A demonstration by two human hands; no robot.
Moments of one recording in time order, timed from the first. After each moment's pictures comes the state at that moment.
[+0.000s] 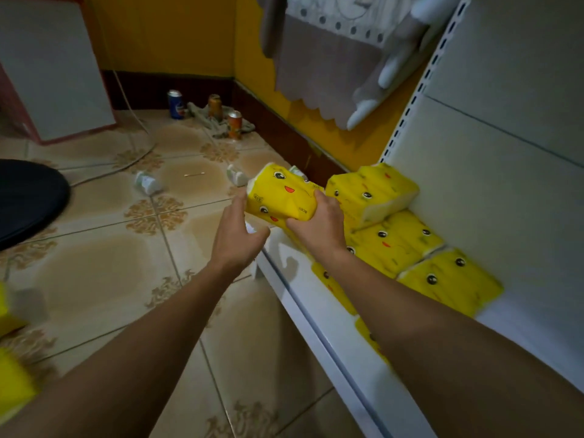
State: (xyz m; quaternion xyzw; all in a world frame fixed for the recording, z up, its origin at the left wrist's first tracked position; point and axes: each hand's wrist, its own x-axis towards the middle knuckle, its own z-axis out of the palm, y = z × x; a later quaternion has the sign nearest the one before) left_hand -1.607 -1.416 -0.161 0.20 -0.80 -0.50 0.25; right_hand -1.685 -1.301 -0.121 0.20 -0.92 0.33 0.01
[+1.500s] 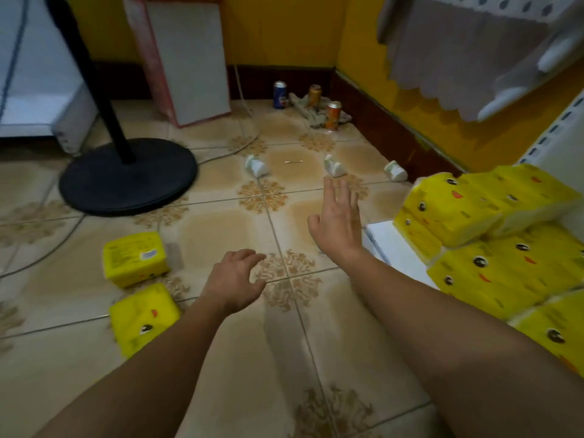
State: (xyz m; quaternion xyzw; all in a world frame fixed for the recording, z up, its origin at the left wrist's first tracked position) left_hand -1.439 -1.521 -0.226 0.29 -0.93 -0.21 -0.01; right_hand -1.597 -1.429 -0.157 0.38 -0.91 0.17 0.03
